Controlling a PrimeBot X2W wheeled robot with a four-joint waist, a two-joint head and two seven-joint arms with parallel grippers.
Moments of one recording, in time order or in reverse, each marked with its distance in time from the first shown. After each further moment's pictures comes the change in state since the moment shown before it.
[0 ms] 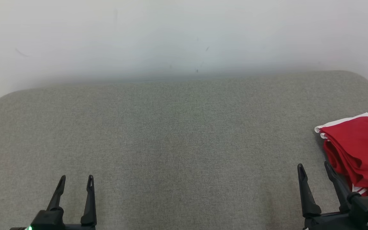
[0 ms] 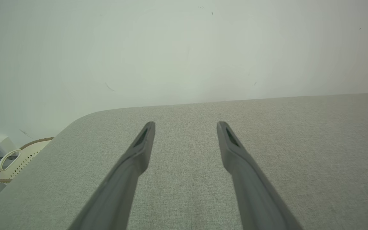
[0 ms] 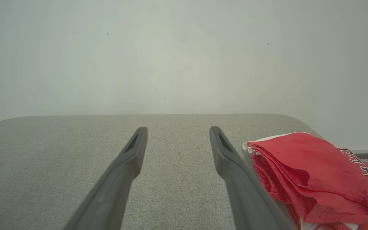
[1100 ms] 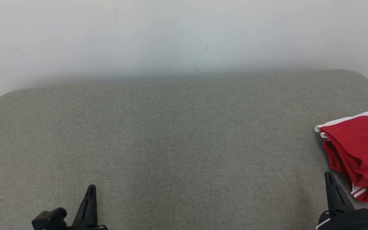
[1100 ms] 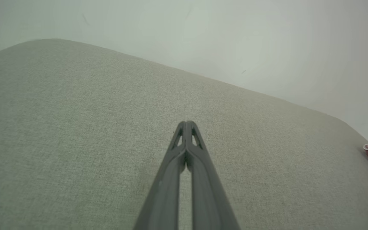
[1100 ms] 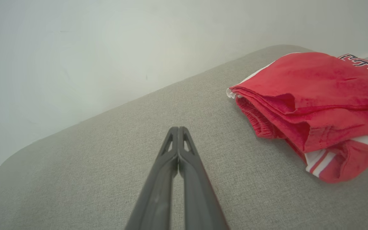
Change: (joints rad) left arm -0.039 -0.060 -0.049 0.140 -0.325 -0.083 -0.006; right arm -0.057 -0.021 -0.086 0.188 0.351 0.000 0.076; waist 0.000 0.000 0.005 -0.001
